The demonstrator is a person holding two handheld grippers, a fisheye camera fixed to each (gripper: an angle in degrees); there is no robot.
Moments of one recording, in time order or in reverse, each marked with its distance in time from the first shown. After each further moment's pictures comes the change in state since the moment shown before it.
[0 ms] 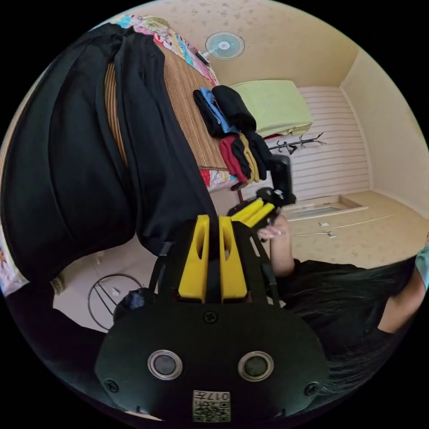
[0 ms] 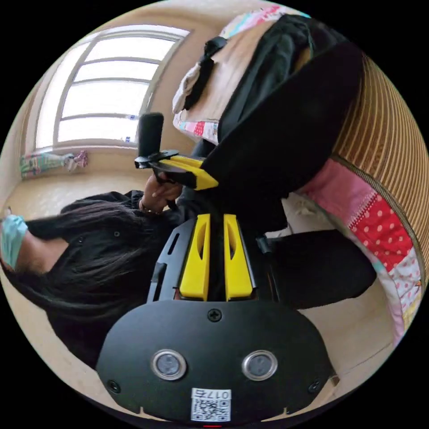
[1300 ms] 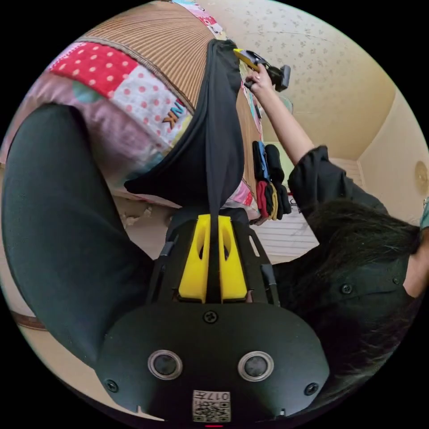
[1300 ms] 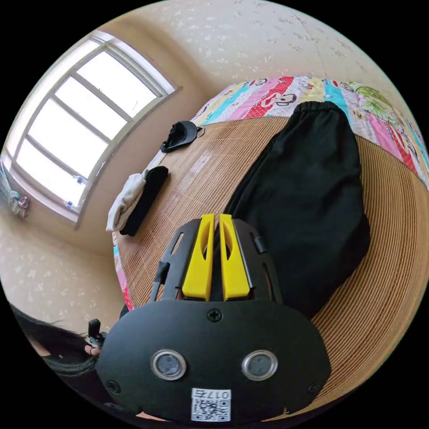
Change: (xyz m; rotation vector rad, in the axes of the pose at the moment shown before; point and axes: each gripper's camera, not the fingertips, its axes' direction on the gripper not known) left arm -0.038 0.107 -0.114 0.312 -0.049 -0.325; right arm -0.004 -0.524 0.003 0.549 0.405 -0.174
